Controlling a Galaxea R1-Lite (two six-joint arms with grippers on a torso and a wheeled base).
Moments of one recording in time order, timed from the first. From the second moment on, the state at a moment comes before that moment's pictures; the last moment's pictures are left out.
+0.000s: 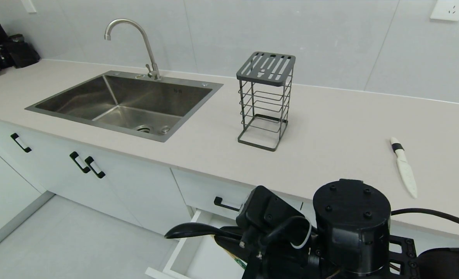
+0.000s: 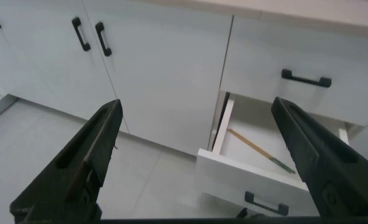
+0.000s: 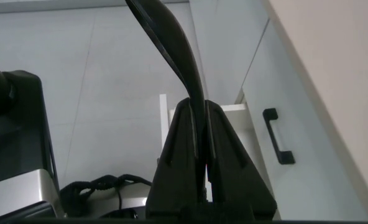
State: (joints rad) left arm 0.00 0.00 0.00 0.00 0.03 -0.03; right arm 1.07 1.78 -0.76 -0.80 0.02 -0.19
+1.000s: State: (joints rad) left arm 0.00 0.00 0.00 0.00 0.03 -0.03; right arm 1.07 1.78 -0.76 -0.80 0.02 -0.19
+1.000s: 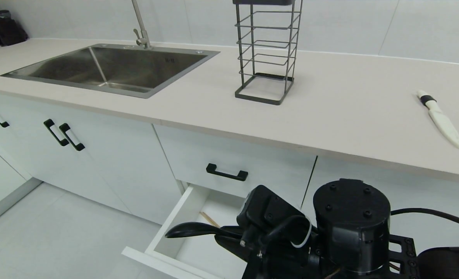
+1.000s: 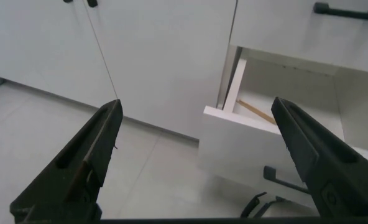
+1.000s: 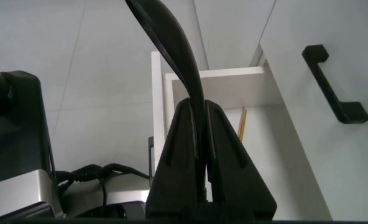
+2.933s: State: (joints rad) left arm 0.00 0.00 0.00 0.00 0.03 -0.03; right arm 1.00 2.16 -1.13 -0.80 -0.09 -0.19
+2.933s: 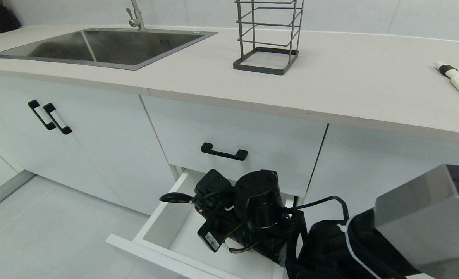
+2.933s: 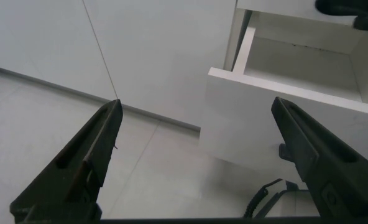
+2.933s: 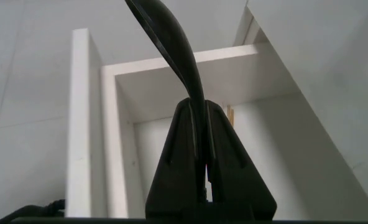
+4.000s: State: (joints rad) left arm 0.00 0.00 0.00 0.00 0.03 -0.03; right arm 0.90 2.38 -1.29 -0.74 -0.08 -0.19
